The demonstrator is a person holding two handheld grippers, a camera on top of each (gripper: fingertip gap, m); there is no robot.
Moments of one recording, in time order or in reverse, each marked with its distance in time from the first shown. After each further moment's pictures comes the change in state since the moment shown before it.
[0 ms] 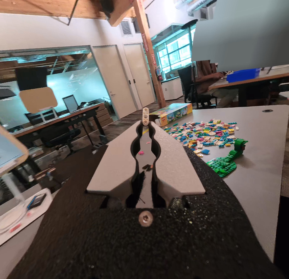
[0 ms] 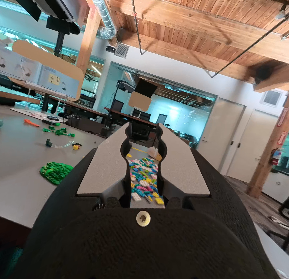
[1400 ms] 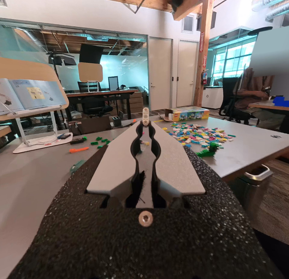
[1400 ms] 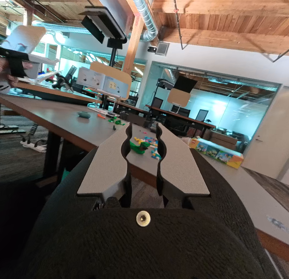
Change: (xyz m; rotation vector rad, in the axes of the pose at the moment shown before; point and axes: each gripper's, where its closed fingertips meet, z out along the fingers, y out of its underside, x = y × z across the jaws) left arm 0.097 -0.011 -0.116 -0.033 -0.376 -0.171; right arm -0.019 -0.047 -0.156 -0.023 -0.282 0.153
